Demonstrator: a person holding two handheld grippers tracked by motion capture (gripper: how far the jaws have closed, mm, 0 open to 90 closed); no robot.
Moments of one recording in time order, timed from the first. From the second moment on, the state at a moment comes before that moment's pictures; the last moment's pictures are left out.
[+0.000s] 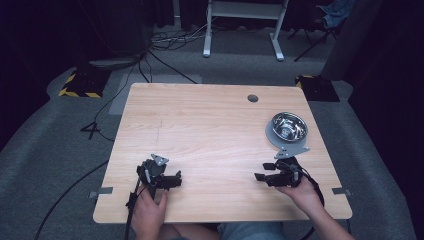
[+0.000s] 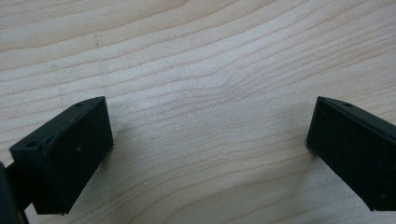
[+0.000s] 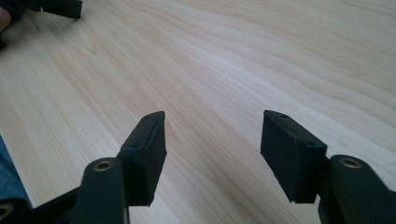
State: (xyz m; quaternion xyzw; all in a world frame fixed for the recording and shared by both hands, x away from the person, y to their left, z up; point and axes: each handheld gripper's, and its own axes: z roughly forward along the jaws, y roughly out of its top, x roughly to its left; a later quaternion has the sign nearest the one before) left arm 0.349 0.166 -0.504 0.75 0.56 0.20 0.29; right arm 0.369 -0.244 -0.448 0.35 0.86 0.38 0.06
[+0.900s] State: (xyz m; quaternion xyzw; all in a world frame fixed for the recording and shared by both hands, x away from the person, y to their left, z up) left arm 0.349 0.165 -0.504 0.75 0.57 0.20 0.29; right arm 0.343 -0.209 -0.493 0.29 0.88 0.35 0.11
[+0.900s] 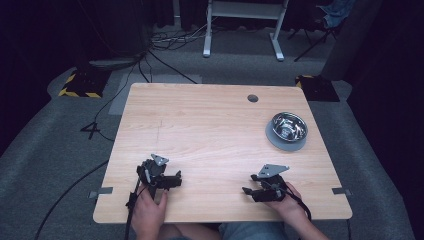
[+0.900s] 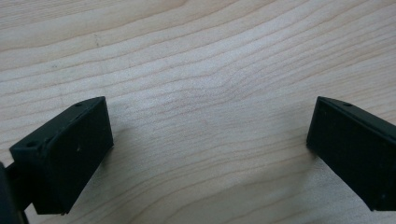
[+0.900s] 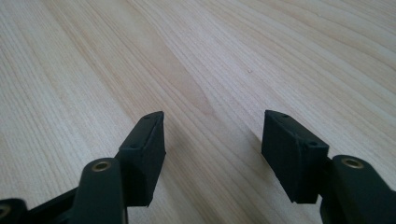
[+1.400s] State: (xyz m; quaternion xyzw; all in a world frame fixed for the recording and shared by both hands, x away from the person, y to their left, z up) left arm 0.349 0.165 -0.504 0.75 0.57 0.20 0.29; right arm 0.336 -0.211 -0.504 0.29 0.86 0.39 0.14
